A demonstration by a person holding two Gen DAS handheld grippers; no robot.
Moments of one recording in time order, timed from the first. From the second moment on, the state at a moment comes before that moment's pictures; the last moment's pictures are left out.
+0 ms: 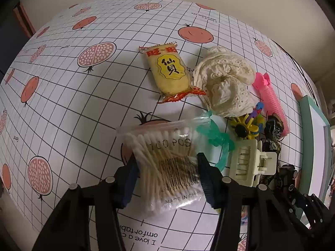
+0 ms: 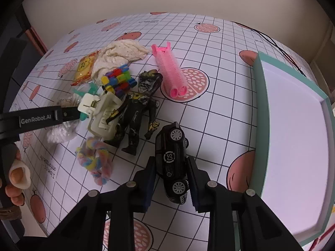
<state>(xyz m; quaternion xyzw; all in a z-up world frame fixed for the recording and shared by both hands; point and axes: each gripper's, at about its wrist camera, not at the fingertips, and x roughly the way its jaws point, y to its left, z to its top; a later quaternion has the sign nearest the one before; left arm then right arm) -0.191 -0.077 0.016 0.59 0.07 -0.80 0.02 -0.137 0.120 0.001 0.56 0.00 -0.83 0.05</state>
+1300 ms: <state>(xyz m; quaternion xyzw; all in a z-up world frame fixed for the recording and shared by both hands) -0.176 0.072 0.190 0.44 0.07 -0.88 -0.12 -0.137 0.264 0.158 0.39 -0.12 -0.91 -0.04</state>
